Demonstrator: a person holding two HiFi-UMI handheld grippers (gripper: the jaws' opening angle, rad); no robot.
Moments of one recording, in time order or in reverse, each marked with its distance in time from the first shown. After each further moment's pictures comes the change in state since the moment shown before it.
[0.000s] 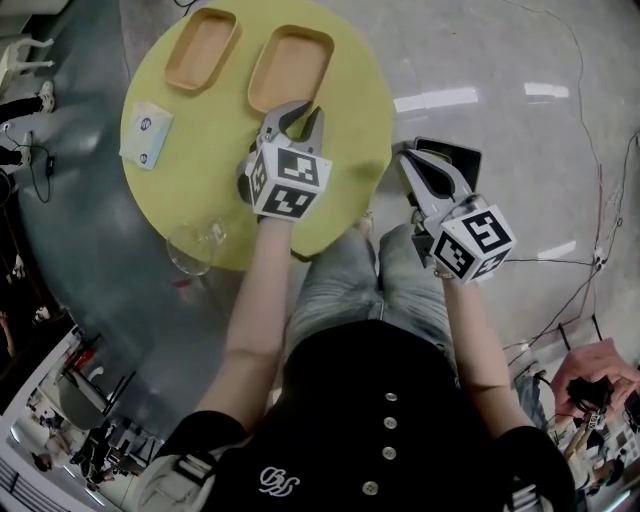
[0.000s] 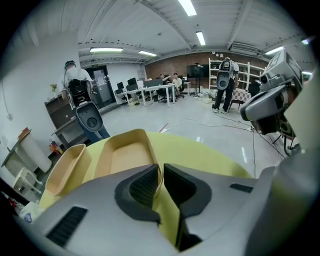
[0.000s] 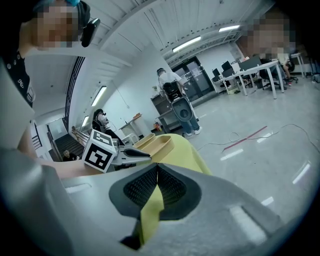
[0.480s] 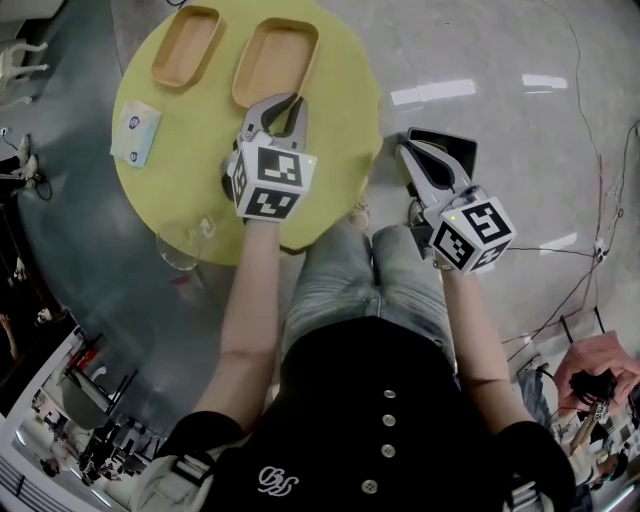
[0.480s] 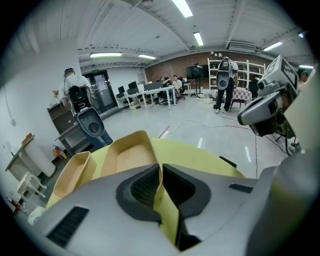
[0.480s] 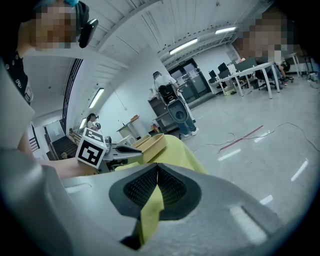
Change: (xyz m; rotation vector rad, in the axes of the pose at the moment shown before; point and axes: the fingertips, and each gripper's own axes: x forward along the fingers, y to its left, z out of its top) left arm -0.015 -0.002 0.014 0.023 -0.030 0.037; right arm -0.017 -0.018 -0.004 0.018 -0.027 -0.024
